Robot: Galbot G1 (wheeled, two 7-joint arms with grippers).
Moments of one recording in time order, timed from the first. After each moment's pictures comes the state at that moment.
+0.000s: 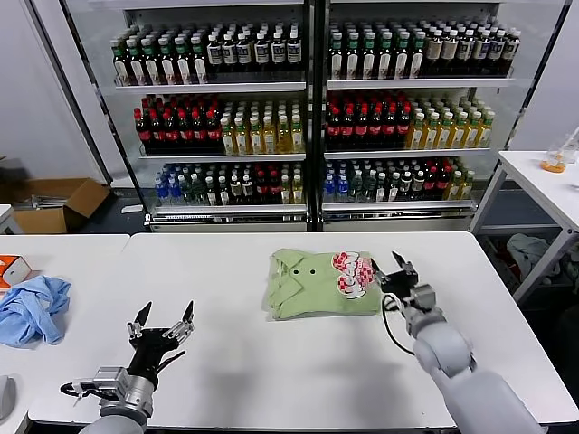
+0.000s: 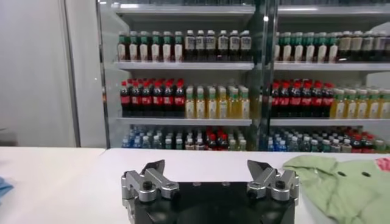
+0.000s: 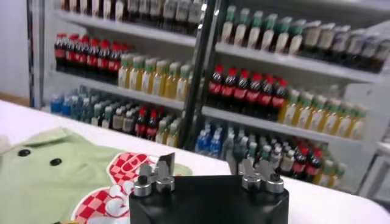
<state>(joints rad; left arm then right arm) 1.51 -1.15 -0.52 -2.09 -0.43 0.19 -0.21 -0.97 1.02 0.22 1.70 0.37 -0.25 0.14</state>
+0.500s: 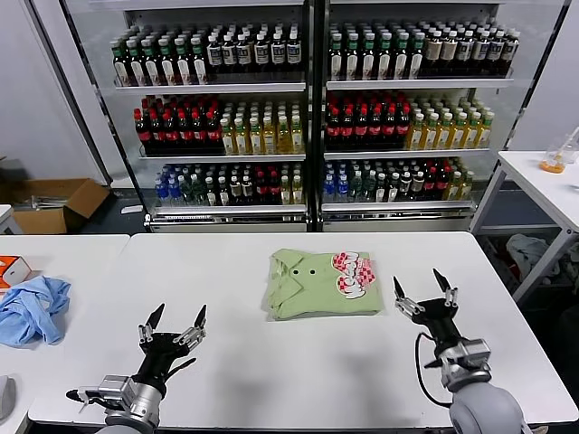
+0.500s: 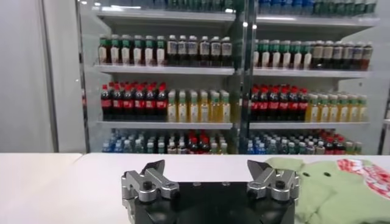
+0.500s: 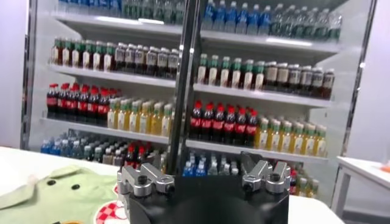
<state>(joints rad) 1.56 -1.17 -0.51 -2.16 -0.40 0.19 -0.16 -1.38 1.03 0.48 2.02 0.34 -0.09 0.15</state>
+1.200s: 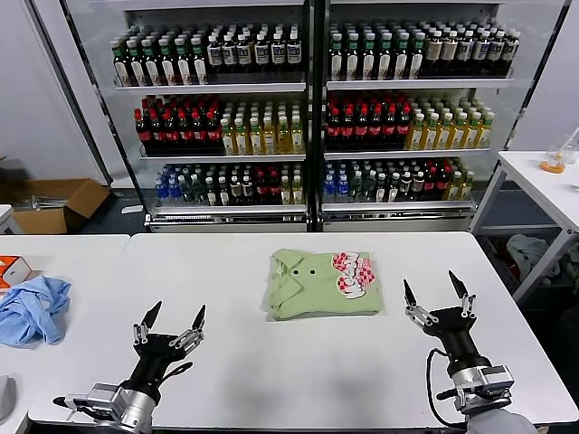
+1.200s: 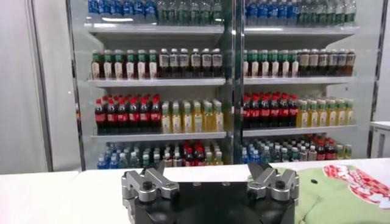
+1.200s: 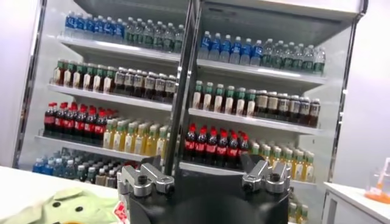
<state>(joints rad) 1.61 -1.18 -0.55 -2.24 -0.35 0.19 -0.12 -1.52 1.03 0.55 2.16 0.29 -0.03 0.19</state>
